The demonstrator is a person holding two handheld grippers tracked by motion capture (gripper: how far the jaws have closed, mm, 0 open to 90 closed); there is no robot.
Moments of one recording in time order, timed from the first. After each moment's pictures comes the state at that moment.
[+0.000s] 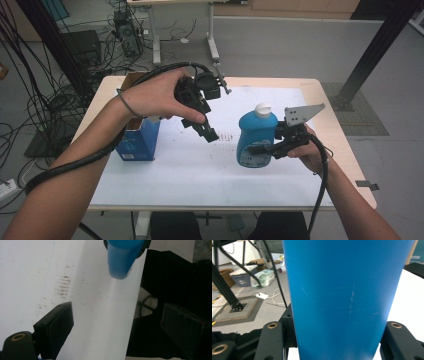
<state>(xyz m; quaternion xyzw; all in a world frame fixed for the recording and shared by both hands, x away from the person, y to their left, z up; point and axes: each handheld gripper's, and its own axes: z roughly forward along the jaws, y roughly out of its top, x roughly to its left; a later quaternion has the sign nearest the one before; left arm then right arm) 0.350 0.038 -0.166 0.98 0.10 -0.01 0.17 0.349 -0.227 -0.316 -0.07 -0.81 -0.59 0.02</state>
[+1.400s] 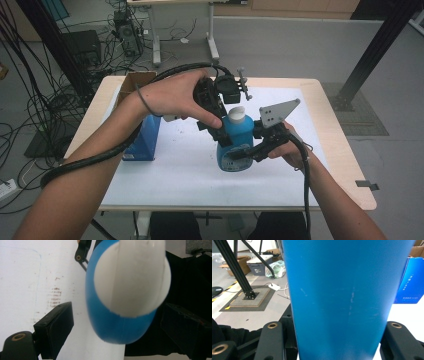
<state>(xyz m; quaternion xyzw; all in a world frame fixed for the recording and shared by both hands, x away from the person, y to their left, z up) 0.339 0.003 -0.161 0.99 0.05 -0.02 0.16 0.343 -0.173 -0.298 0.01 -0.82 -0.57 0.04</state>
